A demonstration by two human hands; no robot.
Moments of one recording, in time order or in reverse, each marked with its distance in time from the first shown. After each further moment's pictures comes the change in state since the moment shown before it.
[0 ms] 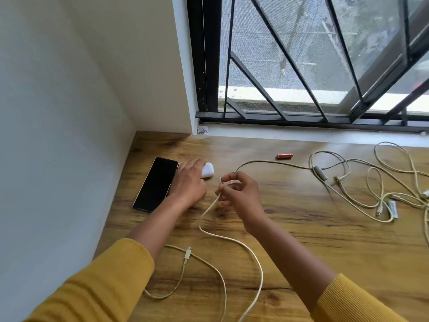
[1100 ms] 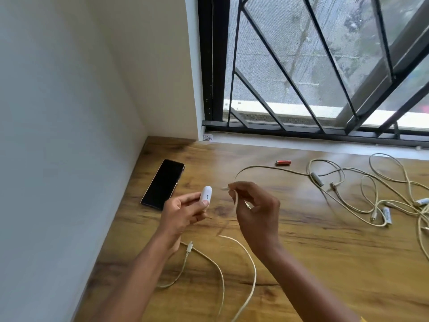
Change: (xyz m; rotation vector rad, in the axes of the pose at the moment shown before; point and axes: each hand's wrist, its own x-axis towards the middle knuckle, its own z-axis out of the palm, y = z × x) left_hand -0.123 0.018 -0.022 -1.306 0.035 -0.434; right_hand -0.065 -0.002 -0.018 -0.306 0.222 -0.799
